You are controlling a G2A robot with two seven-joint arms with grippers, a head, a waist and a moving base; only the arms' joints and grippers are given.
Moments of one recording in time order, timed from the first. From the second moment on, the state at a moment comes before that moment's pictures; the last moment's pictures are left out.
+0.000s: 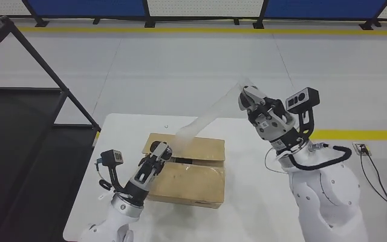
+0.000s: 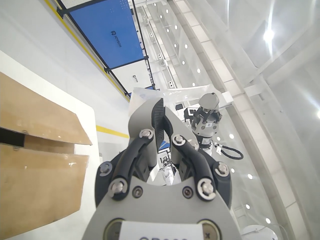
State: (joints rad) left arm 1.41 -1.43 -1.49 -2.11 0.03 -0.06 -0.37; right arm -0.93 -1.32 1.40 -2.00 0.65 0.28 0.26
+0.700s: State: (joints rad) left arm 1.37 -1.37 -1.76 -2.14 0.11 0.03 -0.83; right arm -1.06 -1.31 1.54 -2.03 1.14 0.83 0.05
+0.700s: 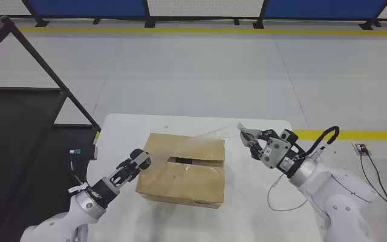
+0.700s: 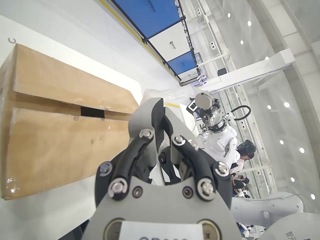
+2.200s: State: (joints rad) left arm 1.28 -1.28 -1.90 -1.94 0.24 -0.09 -1.07; right arm -1.11 -1.30 1.46 -1.95 1.51 0.89 -0.12
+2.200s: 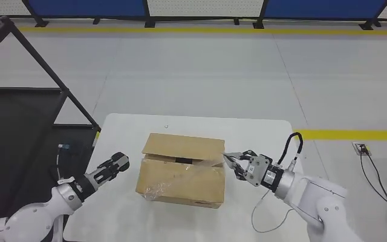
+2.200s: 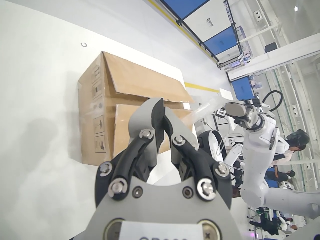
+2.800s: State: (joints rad) left arm 1.33 -1.27 -1.81 -1.90 0.03 0.02 -0.93; right arm -1.09 -1.30 1.43 -1.94 1.55 0.64 0.13
